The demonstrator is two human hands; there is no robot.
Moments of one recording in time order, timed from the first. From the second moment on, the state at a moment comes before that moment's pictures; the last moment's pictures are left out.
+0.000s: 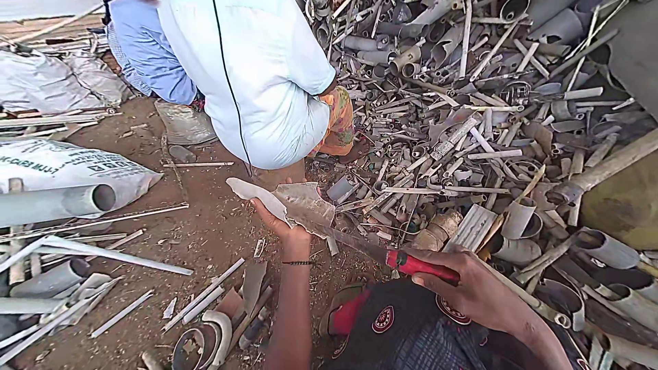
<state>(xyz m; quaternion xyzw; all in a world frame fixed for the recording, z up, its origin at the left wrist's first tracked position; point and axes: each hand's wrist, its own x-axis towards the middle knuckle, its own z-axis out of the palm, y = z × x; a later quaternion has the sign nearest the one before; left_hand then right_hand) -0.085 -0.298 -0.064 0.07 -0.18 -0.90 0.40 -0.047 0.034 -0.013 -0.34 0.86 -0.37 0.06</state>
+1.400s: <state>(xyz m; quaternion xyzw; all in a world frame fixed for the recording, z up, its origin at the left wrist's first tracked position) -0.073 -0.304 -0.062 -0.05 -0.34 -0.78 0.53 -0.031 0.014 -0.028 -0.36 0.86 -0.34 -0.13</state>
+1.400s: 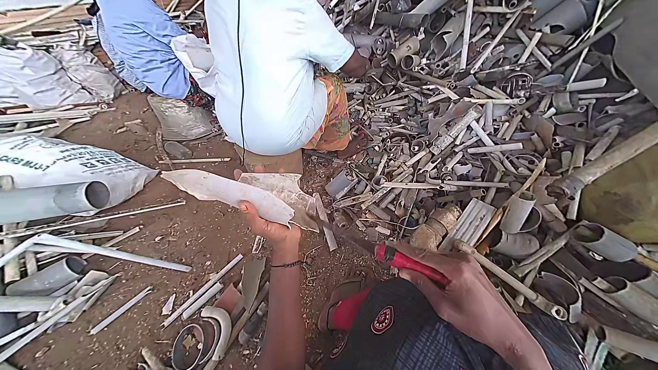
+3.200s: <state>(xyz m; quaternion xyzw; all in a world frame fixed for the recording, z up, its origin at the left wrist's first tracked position) -0.065 -0.302 -0.040 0.12 -0.28 -0.85 0.43 -0.020 -0.019 -0.039 -0.38 0.87 -0.22 -0.22</state>
